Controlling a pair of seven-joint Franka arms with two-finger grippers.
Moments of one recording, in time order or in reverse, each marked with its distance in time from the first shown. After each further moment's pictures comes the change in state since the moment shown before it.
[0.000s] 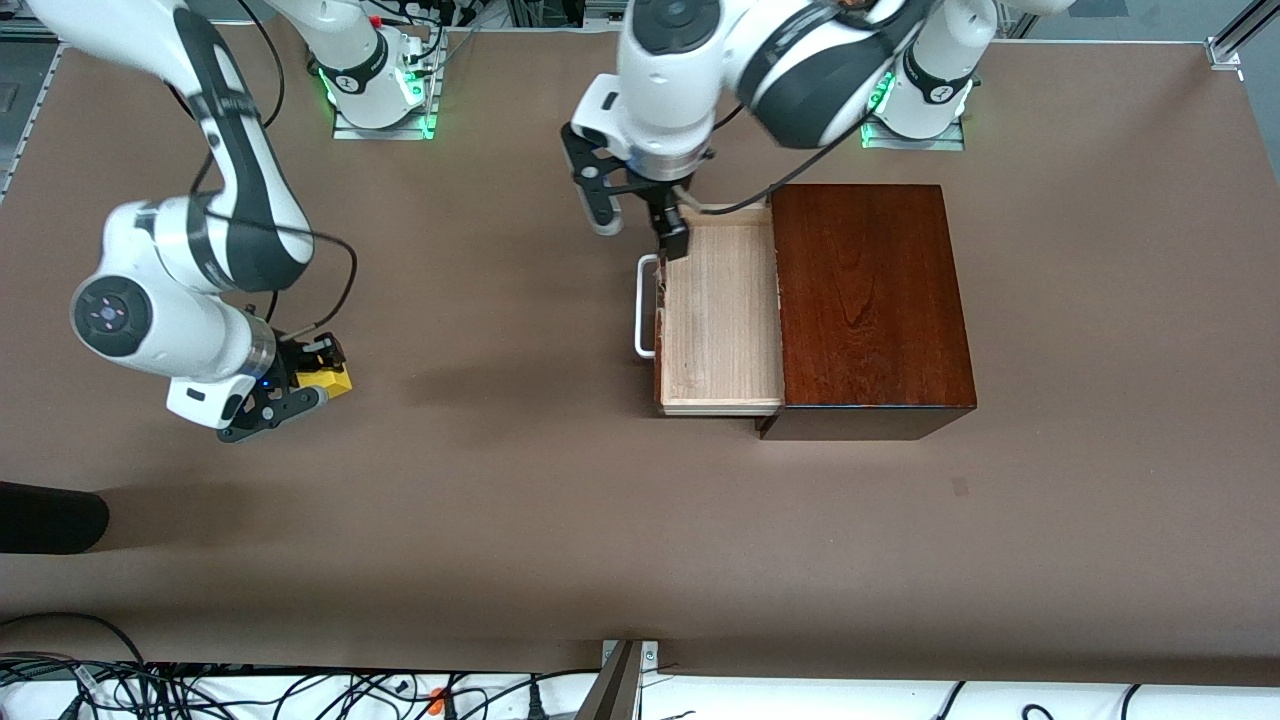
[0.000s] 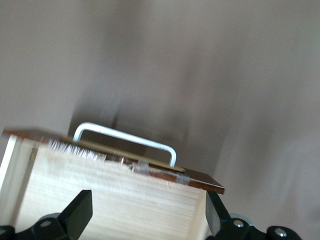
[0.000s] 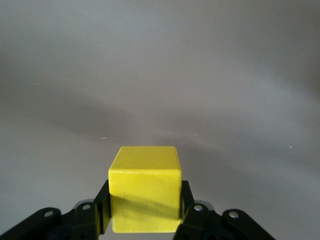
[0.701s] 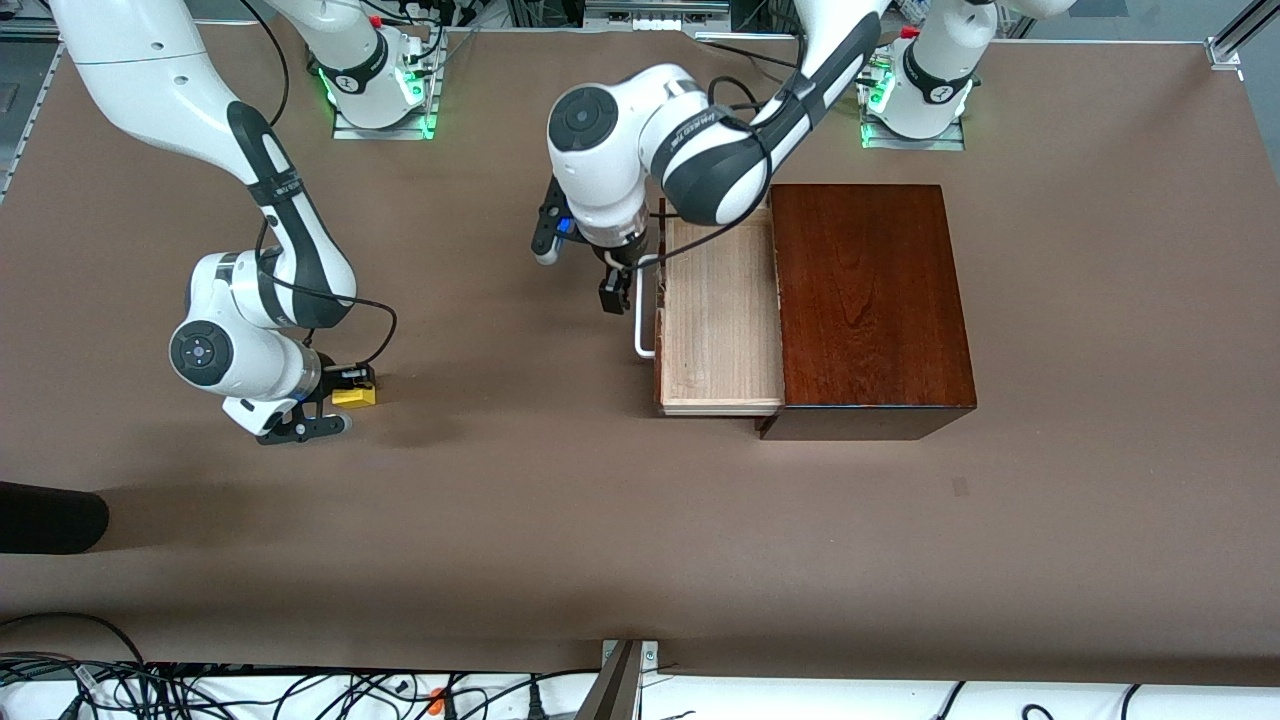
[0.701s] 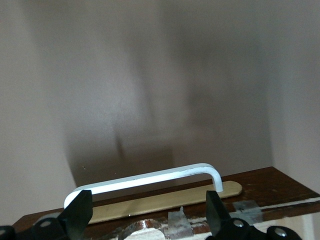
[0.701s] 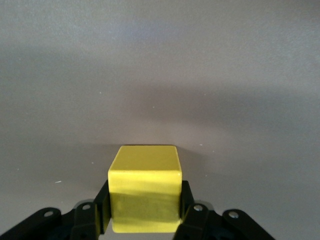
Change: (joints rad) left arm -0.061 0.233 0.022 0.088 0.168 0.061 0.333; right arm -0.005 0.140 -0.007 -0.077 0.000 0.203 0.214
